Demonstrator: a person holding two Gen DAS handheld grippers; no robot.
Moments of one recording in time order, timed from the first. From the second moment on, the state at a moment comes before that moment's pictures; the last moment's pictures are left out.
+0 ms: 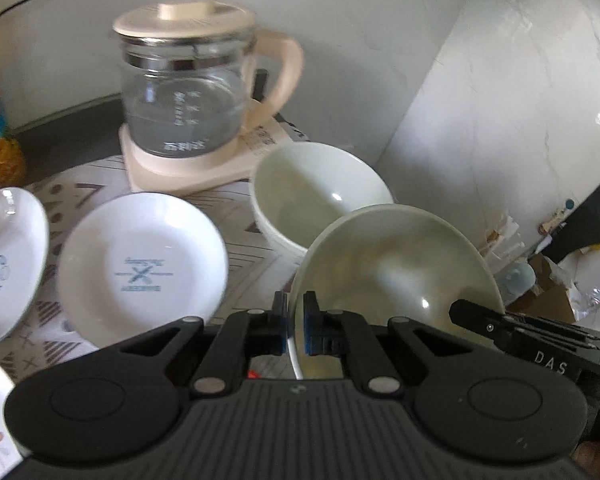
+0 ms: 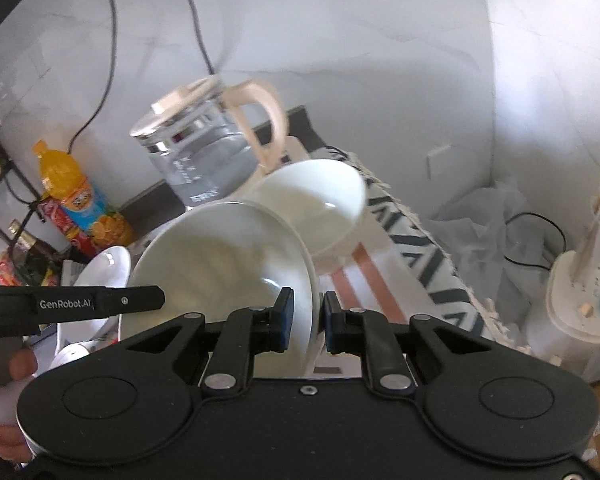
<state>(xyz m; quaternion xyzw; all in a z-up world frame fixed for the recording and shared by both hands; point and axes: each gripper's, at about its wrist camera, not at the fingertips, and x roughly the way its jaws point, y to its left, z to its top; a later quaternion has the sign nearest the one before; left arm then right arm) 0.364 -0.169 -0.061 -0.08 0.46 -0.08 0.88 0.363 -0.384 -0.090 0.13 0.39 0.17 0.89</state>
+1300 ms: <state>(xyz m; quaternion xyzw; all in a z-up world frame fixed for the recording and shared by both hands) 0.282 -0.056 -0.048 -0.19 0.45 0.08 0.87 0.357 -0.275 -0.080 0.06 0.41 0.34 0.84</state>
